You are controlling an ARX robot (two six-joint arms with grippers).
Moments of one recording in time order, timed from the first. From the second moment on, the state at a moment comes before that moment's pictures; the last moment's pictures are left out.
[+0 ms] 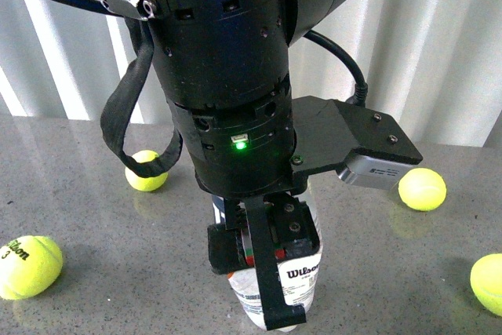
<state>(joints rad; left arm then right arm) -0.64 1.88 1.43 -0.76 -0.03 0.79 0.00 0.00 0.00 0.00 0.00 0.00</state>
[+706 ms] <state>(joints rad) -0.65 1.76 1.47 -0.81 0.01 0.65 0.00 0.00 0.00 0.00 0.00 0.00</state>
